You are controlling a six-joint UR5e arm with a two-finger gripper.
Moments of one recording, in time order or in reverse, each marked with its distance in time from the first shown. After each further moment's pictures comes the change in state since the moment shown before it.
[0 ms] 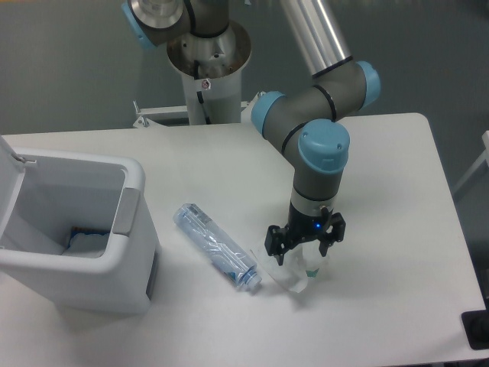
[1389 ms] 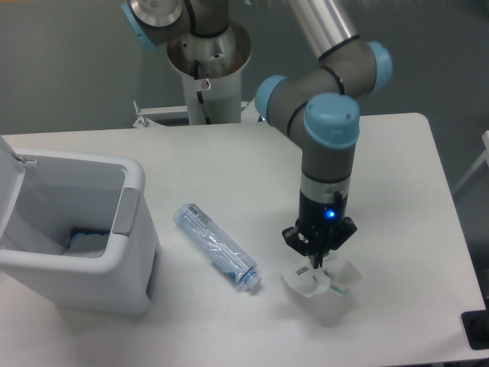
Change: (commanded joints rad) arm 0.040 0.135 0.169 -0.003 -0.133 -0.014
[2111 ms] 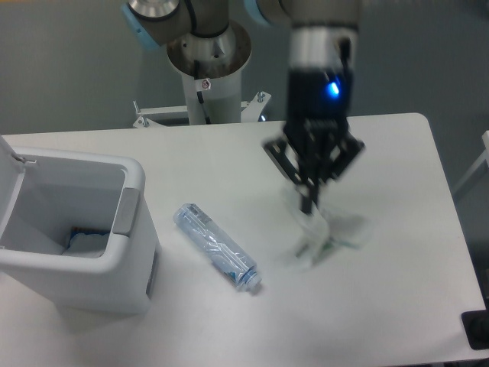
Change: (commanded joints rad) arm -0.095 0.287 0.061 -0.011 -0.212 -0.313
